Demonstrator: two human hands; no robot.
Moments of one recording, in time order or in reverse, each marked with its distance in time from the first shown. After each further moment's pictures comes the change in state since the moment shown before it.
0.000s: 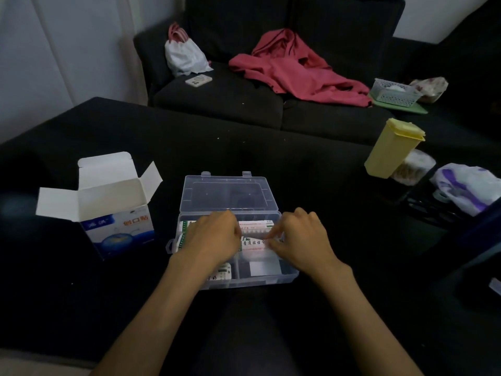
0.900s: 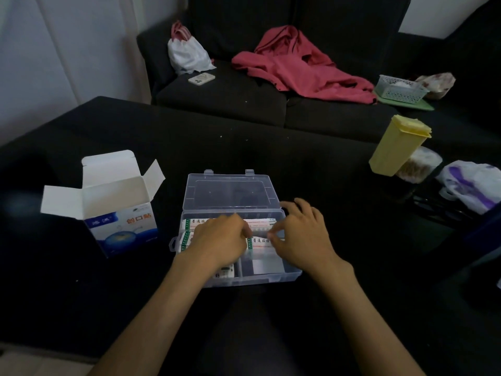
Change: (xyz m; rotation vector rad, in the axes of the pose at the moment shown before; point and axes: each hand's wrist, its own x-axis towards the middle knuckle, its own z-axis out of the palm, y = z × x) left_hand -0.003 0.002 -0.001 -0.033 -0.089 0.090; right_hand 0.001 -0.012 -0.005 0.011 -0.117 0.127
